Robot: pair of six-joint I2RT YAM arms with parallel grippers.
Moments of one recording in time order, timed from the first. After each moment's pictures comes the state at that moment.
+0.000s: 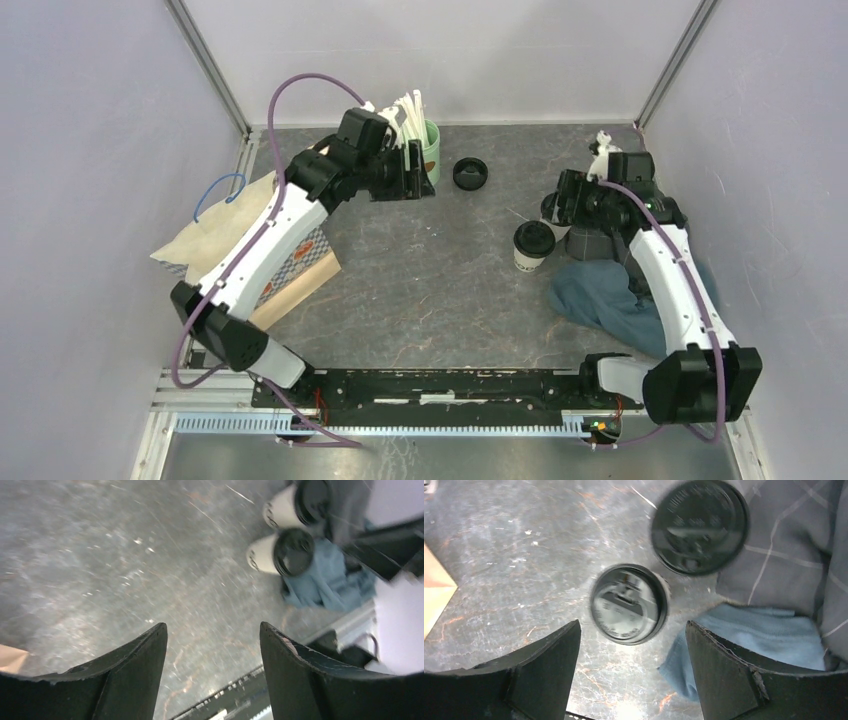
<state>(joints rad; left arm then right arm) -0.59 1.48 1.65 -0.87 0.16 -0.51 0.00 1.22 1.10 -0.72 -0.26 0.24</state>
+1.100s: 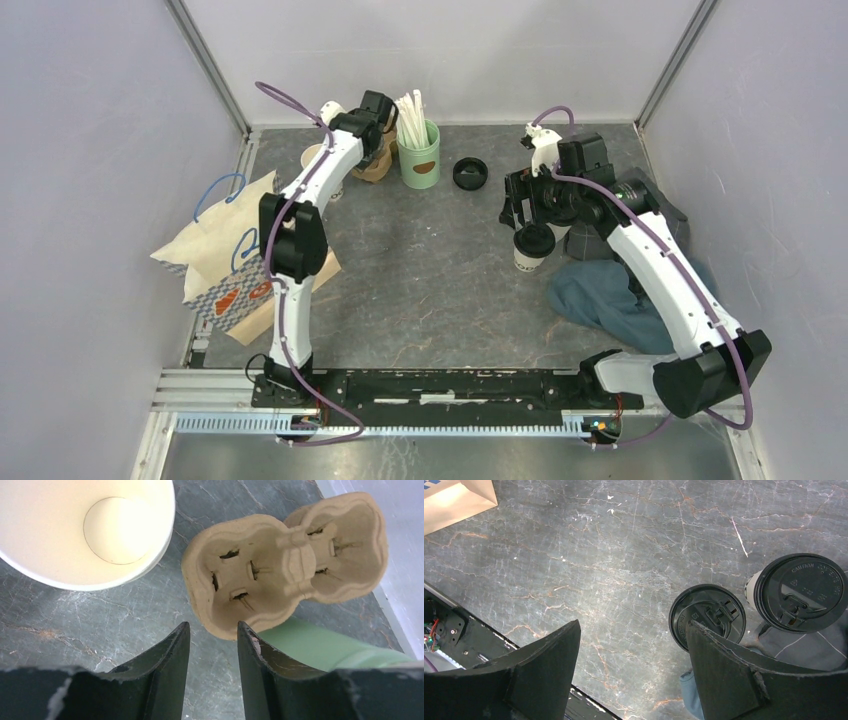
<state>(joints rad) -0.34 2.18 2.06 -0.91 -0.60 -1.18 0.36 1.28 1.36 -0.83 -0.26 0.05</state>
